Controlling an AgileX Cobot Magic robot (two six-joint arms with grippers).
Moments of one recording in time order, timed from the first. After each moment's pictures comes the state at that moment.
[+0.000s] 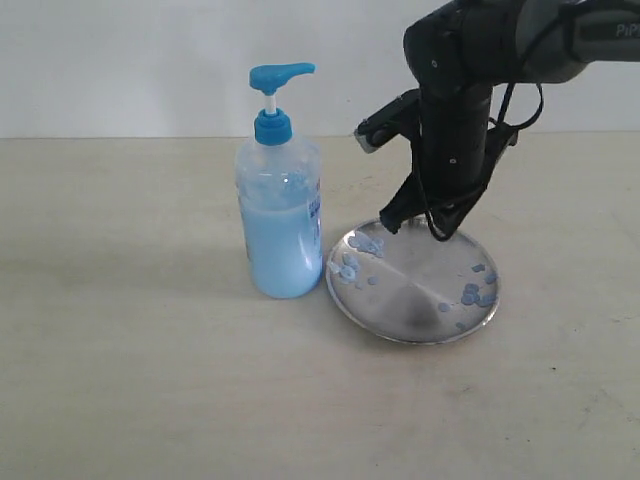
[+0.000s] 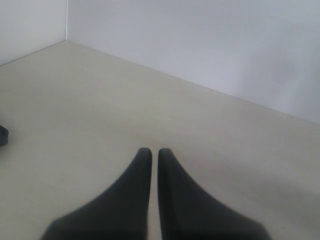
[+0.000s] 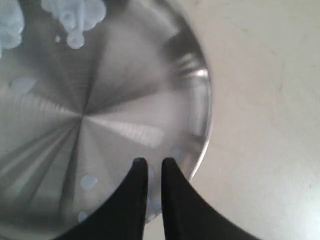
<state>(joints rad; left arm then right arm) 0.03 0.20 0.00 1.09 0.23 -1.33 0.32 2.07 -1.62 -0.27 1.06 -0.06</state>
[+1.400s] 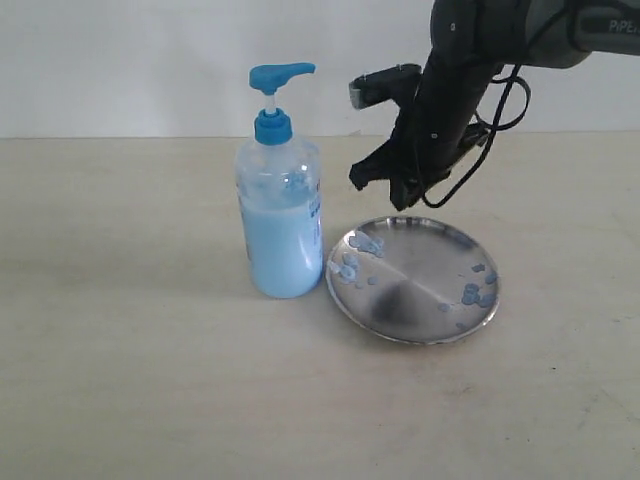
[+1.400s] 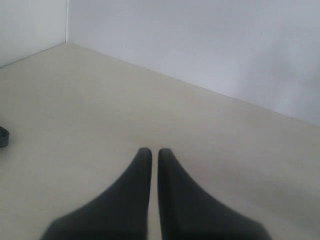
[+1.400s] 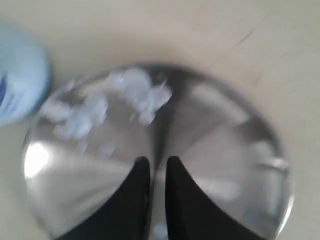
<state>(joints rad) 0.03 0.19 0.00 1.09 0.23 -1.33 0.24 2.16 -1.77 0.11 1.01 -0.22</state>
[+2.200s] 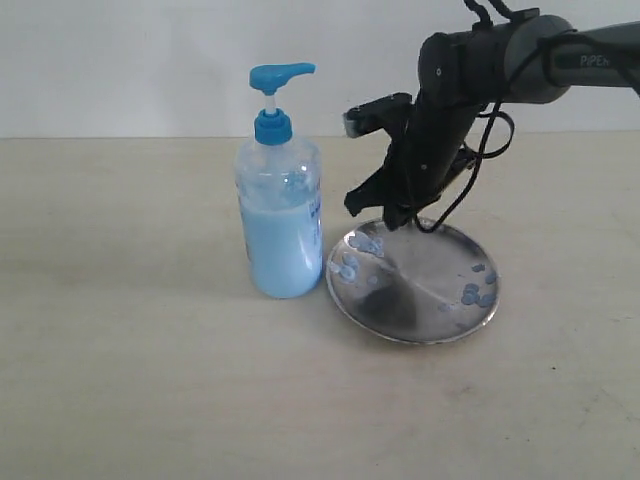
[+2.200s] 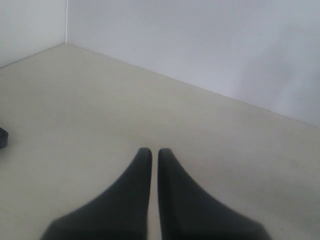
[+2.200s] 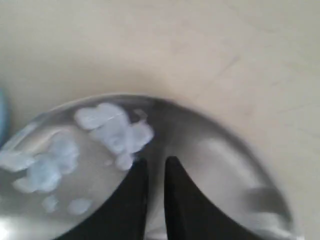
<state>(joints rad) 0.03 0.19 0.00 1.09 0.23 -1.33 0.25 2.21 -1.71 0.10 0.86 -0.22</state>
